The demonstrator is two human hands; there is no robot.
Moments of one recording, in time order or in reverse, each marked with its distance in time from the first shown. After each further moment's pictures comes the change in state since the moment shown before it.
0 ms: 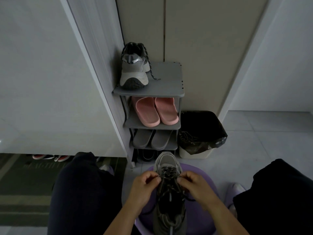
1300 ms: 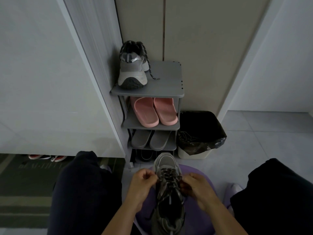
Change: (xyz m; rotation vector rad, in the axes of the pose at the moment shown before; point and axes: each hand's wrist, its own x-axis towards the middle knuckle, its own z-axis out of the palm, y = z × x) left_hand 0.017 0.000 0.004 -0.109 0.062 -0.056; right_hand 0.008 -0.005 0.000 0.254 0.128 0.203
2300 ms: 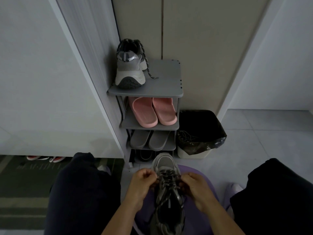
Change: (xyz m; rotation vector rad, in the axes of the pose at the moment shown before) left_hand 0.008 0.003 0.001 -0.080 -0.043 -0.072; right_hand 0.011 0.005 0.002 0.030 0.038 -0.017
